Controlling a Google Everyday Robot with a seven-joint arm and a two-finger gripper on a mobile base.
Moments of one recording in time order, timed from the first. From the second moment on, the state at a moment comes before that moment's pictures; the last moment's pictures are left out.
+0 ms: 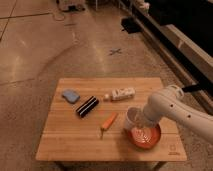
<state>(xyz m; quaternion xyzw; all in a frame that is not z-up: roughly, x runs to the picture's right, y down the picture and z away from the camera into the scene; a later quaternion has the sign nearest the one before) 0.169 0.194 0.711 -0.27 -0.17 -0.20 0.93</state>
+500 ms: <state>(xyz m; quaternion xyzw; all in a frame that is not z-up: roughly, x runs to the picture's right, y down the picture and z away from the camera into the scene) 0.184 0.189 0.712 -0.27 -0.16 -0.19 0.93</state>
